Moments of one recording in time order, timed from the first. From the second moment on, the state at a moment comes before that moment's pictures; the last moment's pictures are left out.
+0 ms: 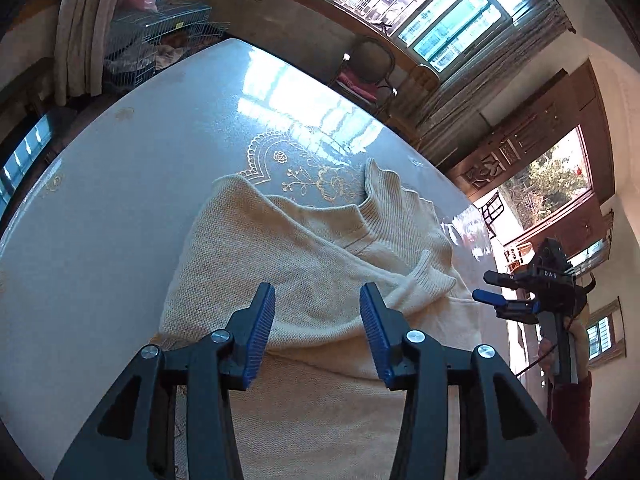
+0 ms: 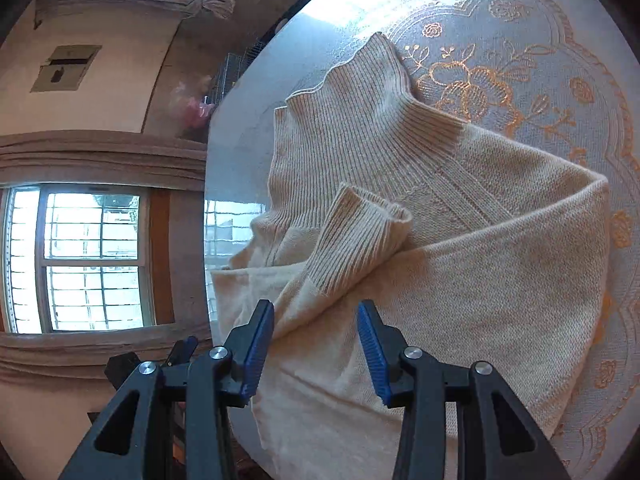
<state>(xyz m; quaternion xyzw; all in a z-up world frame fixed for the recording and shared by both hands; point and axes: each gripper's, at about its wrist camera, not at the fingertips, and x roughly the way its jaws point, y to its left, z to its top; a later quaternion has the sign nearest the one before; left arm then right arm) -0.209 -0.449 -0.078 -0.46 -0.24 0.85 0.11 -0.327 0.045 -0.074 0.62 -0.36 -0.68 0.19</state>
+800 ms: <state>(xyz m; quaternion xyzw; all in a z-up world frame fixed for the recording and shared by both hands) -0.226 -0.462 -0.097 -0.45 -0.26 0.83 0.20 -0.384 -0.060 -0.117 0.67 -0.13 -0.73 0.02</state>
